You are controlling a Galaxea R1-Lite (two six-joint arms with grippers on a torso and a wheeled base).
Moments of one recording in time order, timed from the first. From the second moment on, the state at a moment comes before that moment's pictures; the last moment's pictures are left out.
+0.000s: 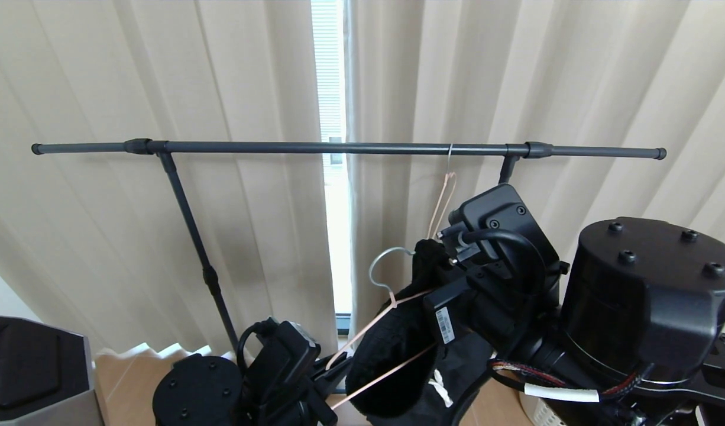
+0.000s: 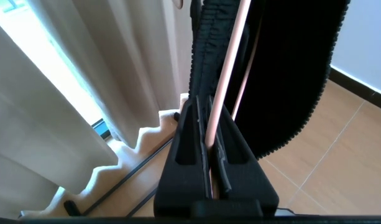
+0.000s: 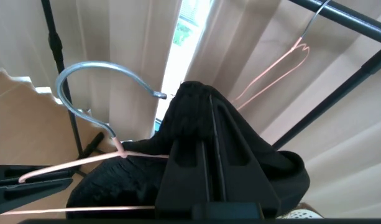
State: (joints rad) left arm -0.82 1.98 -0.16 -1.57 0.08 0.06; right arm 1.02 1.65 -0.77 -0.70 -0.69 -0.13
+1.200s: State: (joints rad) left arm -0.83 1.88 -0.14 -1.57 0.07 0.05; right arm 0.97 1.66 -0.80 -0.70 -0.70 -0.11
